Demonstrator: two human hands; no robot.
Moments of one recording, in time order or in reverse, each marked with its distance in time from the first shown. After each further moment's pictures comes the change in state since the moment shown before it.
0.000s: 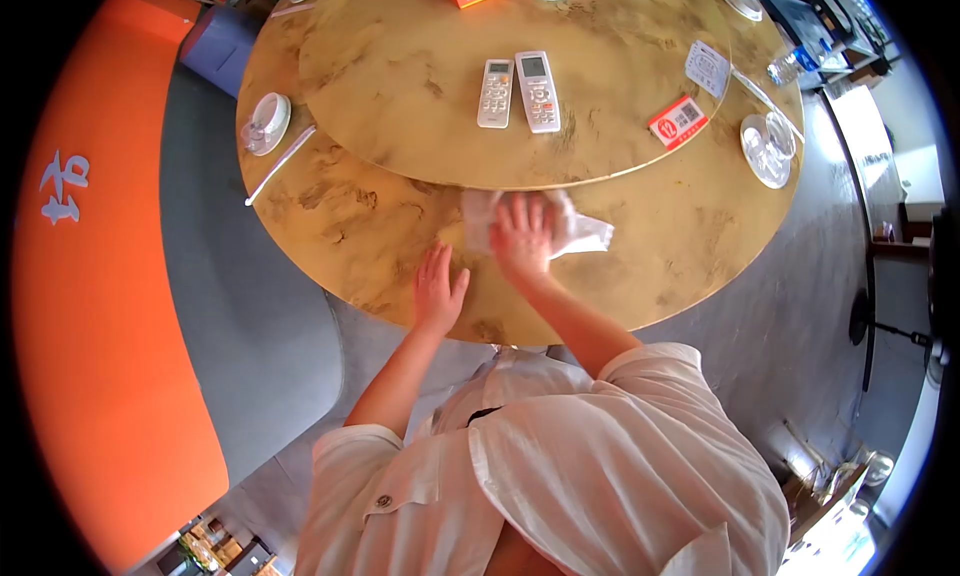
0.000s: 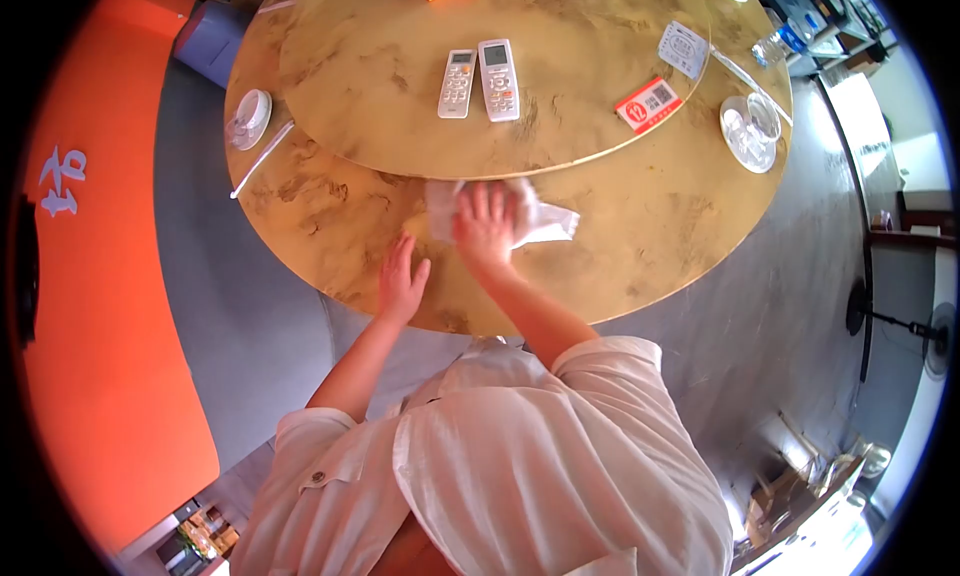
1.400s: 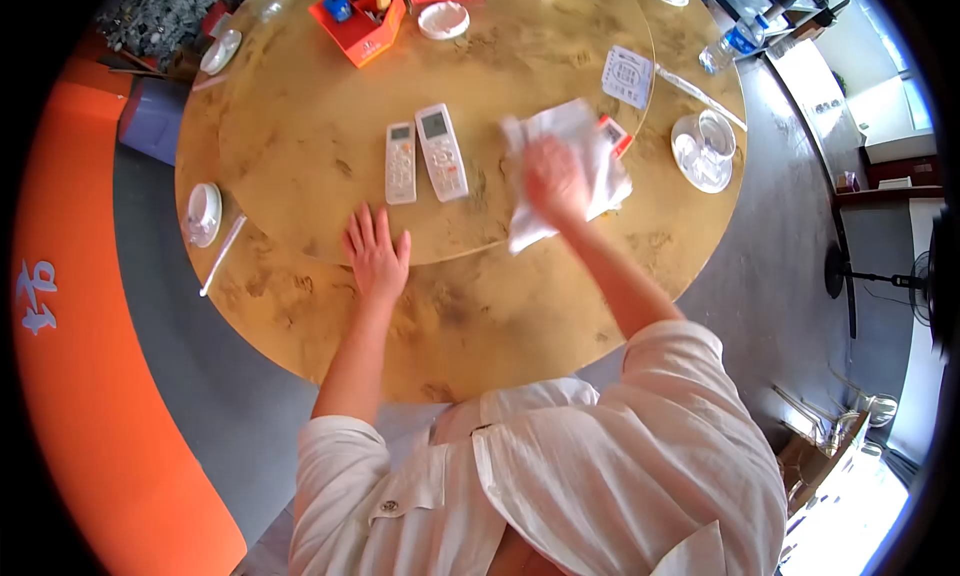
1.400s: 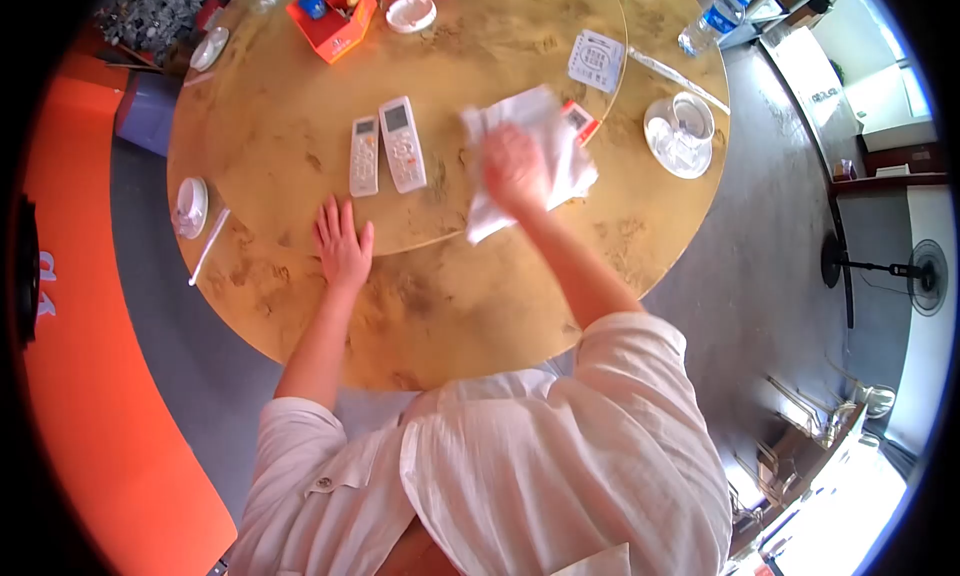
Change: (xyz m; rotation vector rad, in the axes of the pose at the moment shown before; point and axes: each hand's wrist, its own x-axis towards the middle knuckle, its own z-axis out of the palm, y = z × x) left_hand 0.176 0.037 0.007 0.325 0.216 0.132; right_hand 0.134 0.195 -0.070 -0.209 0.121 -0.092
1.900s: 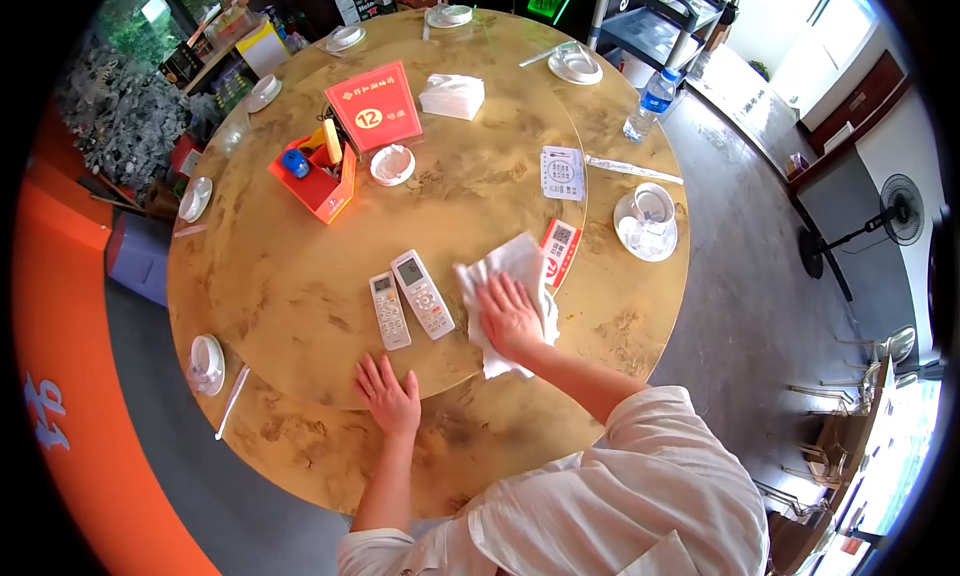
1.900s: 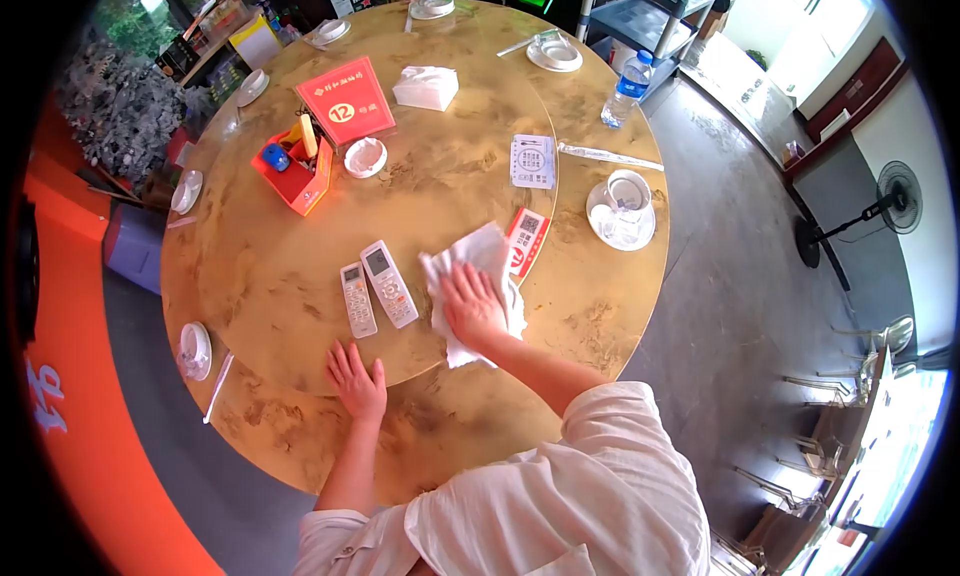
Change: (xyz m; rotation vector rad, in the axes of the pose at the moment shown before) left_hand 0.000 0.020 -0.001 -0.043 -0.008 -0.041; right_hand -0.010 -0.029 -0.014 0.201 -0.100 0.142
